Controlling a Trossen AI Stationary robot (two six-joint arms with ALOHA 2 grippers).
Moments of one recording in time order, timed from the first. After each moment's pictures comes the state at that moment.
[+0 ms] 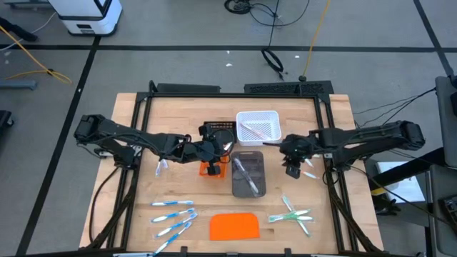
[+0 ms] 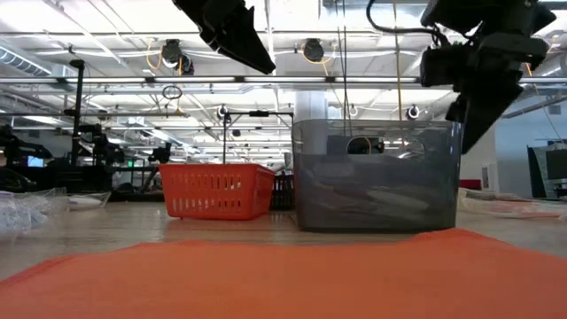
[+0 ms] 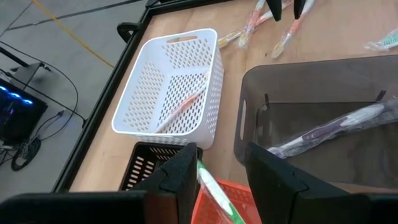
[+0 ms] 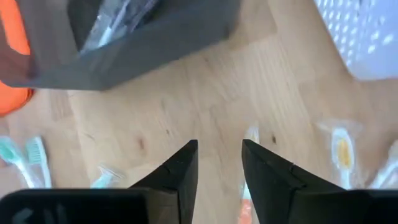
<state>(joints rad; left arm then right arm) -0.15 1.52 1.16 -0.34 -0.48 0.00 -0.01 1.06 0.67 -0.71 -0.10 0.37</state>
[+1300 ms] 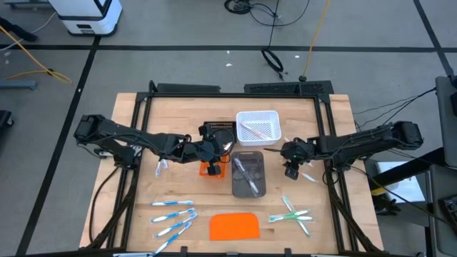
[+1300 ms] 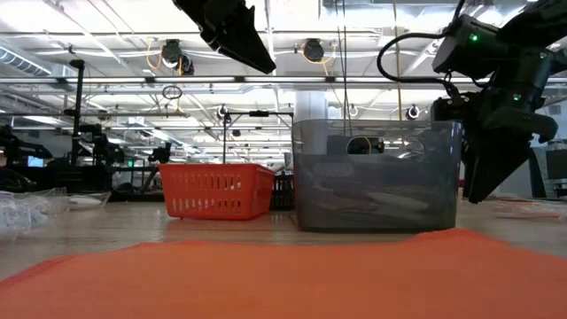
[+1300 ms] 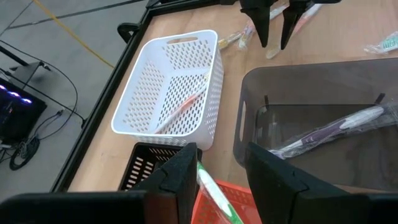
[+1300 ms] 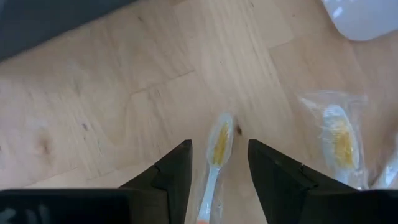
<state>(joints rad) -0.15 1.52 1.16 -0.34 -0.48 0.00 -0.01 1.10 0.43 -0.46 0.03 0.36</state>
